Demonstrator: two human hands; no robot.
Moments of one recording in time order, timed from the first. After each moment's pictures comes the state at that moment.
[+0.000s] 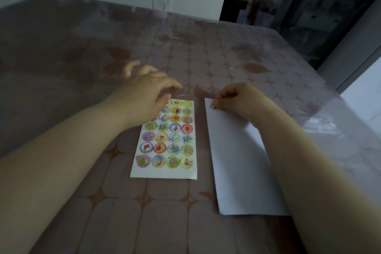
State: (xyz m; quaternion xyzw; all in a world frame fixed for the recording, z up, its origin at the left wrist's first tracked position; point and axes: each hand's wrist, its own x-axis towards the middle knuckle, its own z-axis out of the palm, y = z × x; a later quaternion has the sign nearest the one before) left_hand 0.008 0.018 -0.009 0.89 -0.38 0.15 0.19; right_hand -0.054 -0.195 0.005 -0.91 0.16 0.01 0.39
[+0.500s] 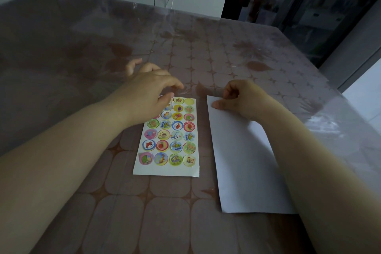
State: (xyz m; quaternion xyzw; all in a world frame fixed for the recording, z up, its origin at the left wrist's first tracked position) left_hand 0.006 0.017 -0.008 0.90 -0.37 0.14 0.20; right_hand -0.050 -0.202 0.000 -0.94 0.14 0.01 0.32
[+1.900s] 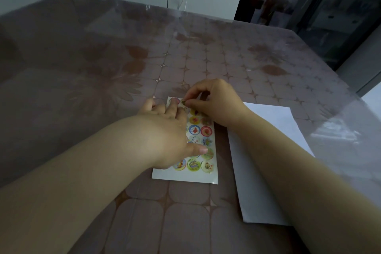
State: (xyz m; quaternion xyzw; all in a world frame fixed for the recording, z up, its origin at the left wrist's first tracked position) left_hand -0.054 0.016 0.014 0.93 -0.29 -0.17 -0.14; right_hand -0.021 -0.132 -0.015 -0.94 -0.07 -0.09 0.32
